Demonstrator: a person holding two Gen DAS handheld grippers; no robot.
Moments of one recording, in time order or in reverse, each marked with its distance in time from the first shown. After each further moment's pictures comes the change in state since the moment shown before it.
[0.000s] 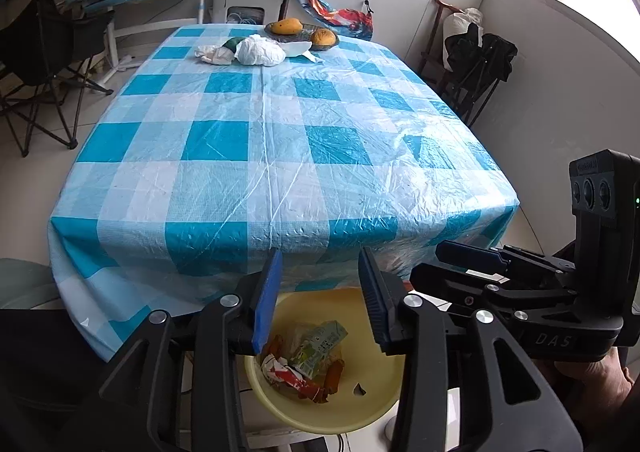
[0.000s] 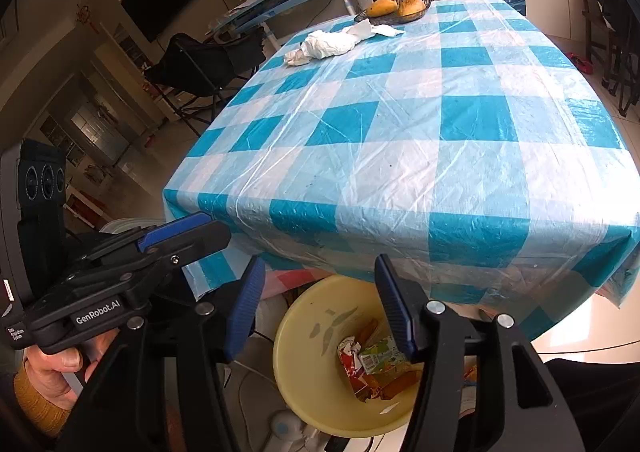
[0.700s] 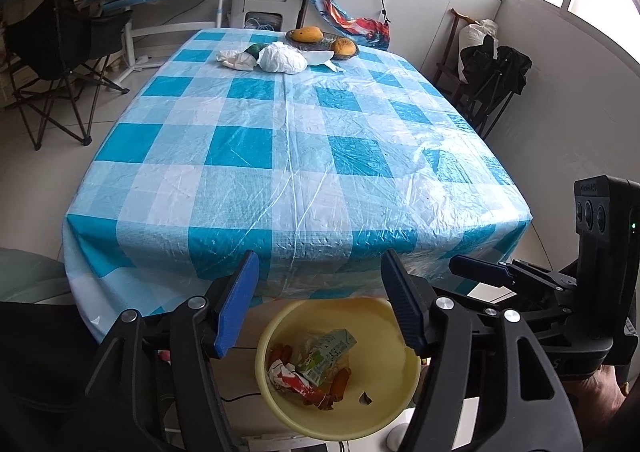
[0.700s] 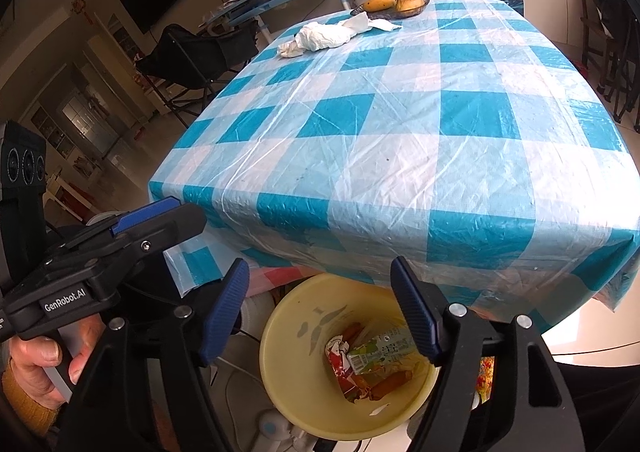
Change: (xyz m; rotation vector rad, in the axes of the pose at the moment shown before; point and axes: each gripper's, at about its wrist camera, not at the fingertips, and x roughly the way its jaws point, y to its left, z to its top) left arm -0.001 0.010 0.002 -0.037 -0.028 0.044; right arm 0.009 0.003 0.000 -0.019 0.021 -0.044
